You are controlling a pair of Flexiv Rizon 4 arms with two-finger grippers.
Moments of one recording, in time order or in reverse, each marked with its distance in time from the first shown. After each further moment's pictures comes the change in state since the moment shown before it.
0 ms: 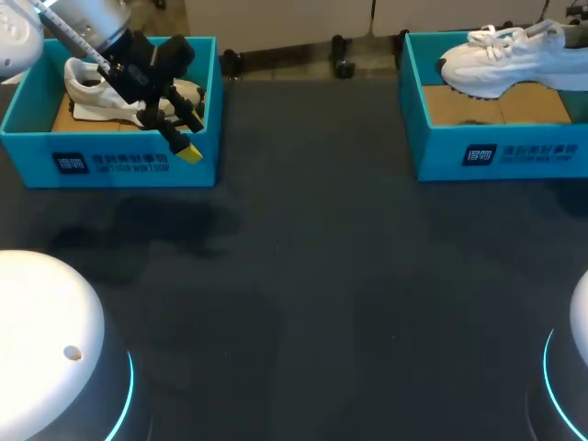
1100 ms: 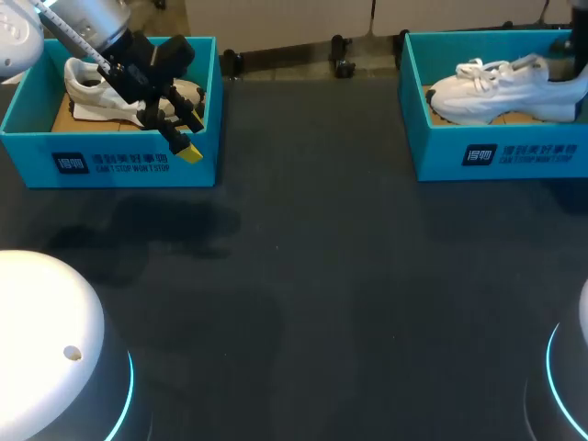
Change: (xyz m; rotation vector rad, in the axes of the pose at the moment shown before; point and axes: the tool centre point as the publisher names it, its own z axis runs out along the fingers) left arm 0.000 0.000 0.000 0.000 0.000 0.000; right arm 0.025 -0.017 0.061 0.044 0.019 -0.010
